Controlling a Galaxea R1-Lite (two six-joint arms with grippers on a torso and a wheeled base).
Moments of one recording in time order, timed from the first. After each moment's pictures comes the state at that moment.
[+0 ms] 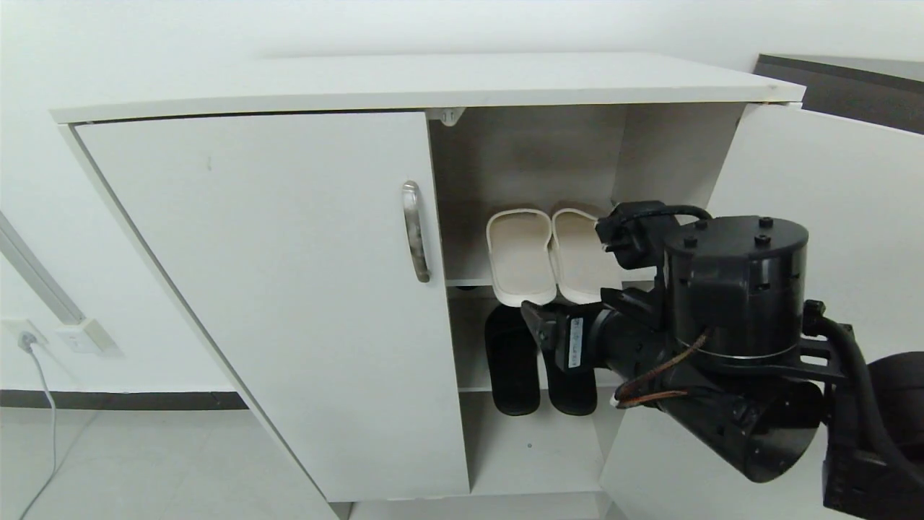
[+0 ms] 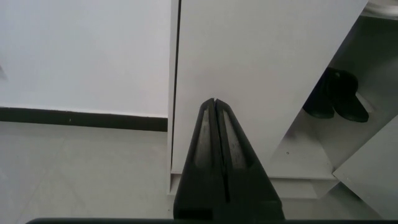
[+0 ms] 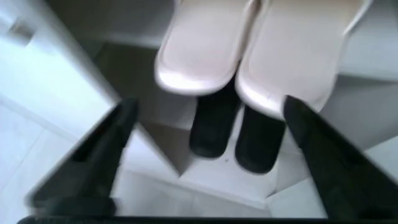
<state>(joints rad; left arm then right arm) 0.00 0.00 0.00 0.00 0.05 -0.11 0.95 1.67 -0.96 -0.48 -0.58 0.22</state>
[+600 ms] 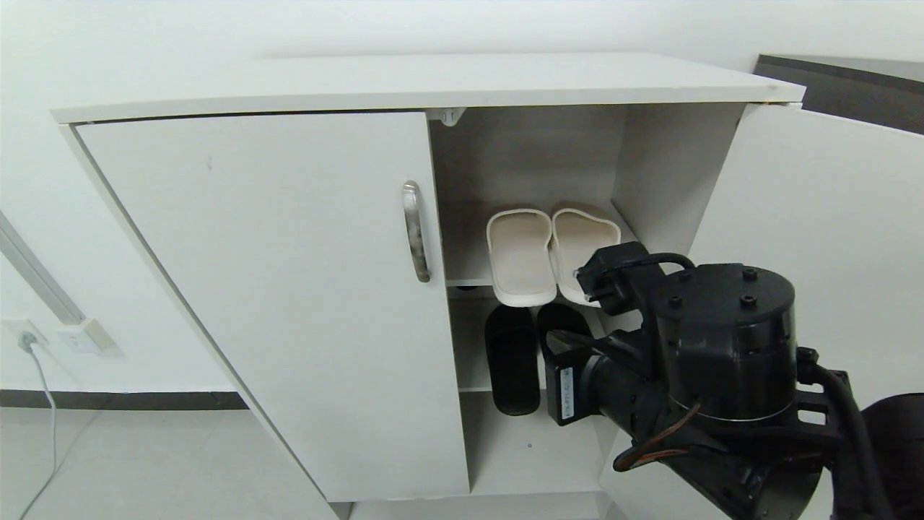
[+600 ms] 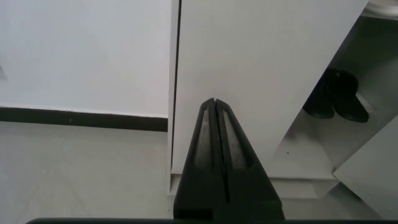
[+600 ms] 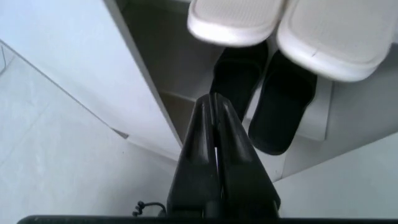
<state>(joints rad) 0.00 0.00 0.00 0.00 0.05 -0.11 1.01 1.67 -0.89 -0.49 -0.55 0.22</state>
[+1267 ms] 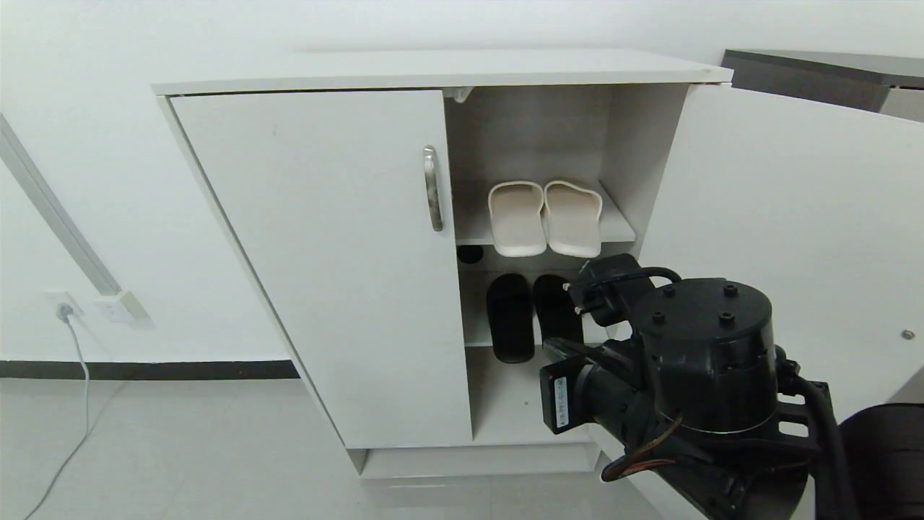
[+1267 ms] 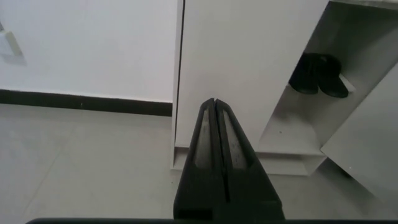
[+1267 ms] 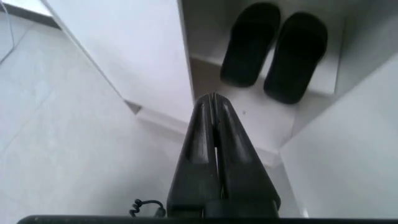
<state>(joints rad) 0.00 0.00 0.00 0.00 0.05 -0.11 1.01 1.69 -0.88 -0.52 -0.56 0.22</state>
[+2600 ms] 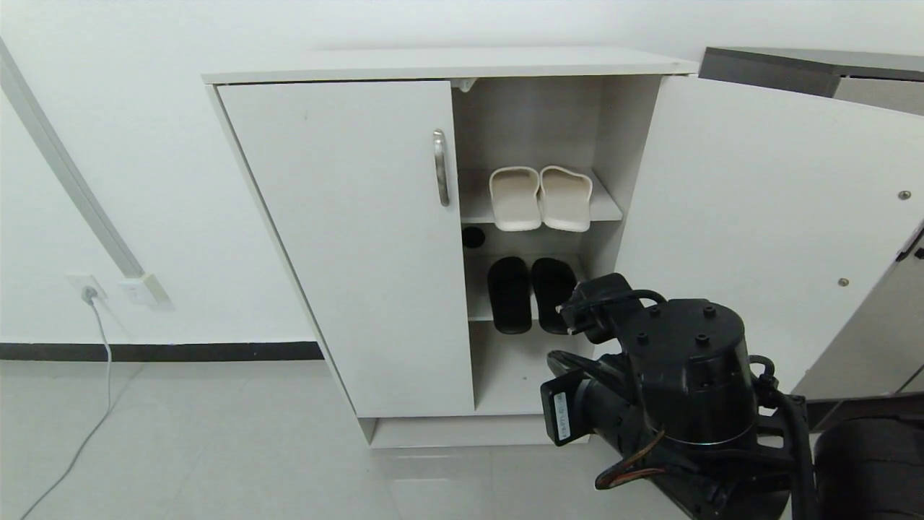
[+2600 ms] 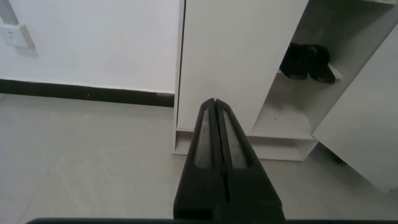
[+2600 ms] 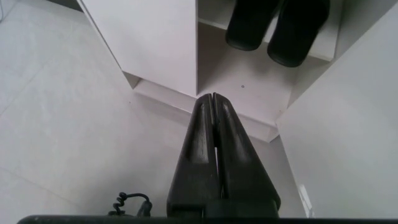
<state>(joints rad) 0.00 0.00 0.00 0.00 0.05 -0.11 1.00 1.72 -0.84 -0.55 -0.56 0.18</state>
